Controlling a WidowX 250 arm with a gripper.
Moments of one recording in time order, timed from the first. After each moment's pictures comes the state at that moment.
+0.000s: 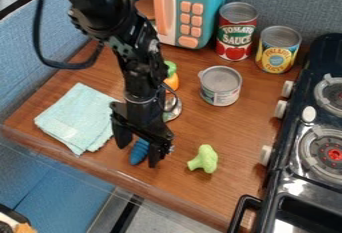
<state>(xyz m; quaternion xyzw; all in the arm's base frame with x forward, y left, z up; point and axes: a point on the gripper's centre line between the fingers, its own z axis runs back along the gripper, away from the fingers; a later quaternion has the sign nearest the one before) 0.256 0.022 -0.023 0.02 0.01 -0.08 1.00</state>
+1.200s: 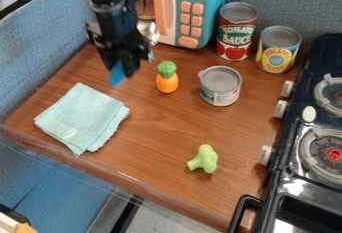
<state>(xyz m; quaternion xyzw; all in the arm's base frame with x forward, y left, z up) 0.325 0.093 0.059 0.00 -0.08 -0.01 1.00</state>
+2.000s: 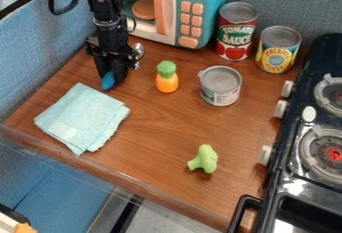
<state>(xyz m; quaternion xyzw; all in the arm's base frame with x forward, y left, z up) 0.369 0.149 -0.020 0.00 0.01 -0.01 1.00</state>
